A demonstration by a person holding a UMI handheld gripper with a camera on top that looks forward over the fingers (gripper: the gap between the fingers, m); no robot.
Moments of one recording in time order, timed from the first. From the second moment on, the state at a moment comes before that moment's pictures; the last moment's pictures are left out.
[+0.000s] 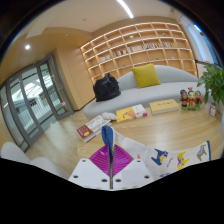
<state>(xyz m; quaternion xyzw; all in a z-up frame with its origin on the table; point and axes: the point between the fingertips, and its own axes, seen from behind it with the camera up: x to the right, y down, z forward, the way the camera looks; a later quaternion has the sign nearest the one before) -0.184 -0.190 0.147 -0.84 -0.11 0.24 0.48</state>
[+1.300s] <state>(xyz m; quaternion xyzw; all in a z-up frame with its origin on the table) 0.149 -0.324 0.165 -0.86 -0.06 0.00 0.51</state>
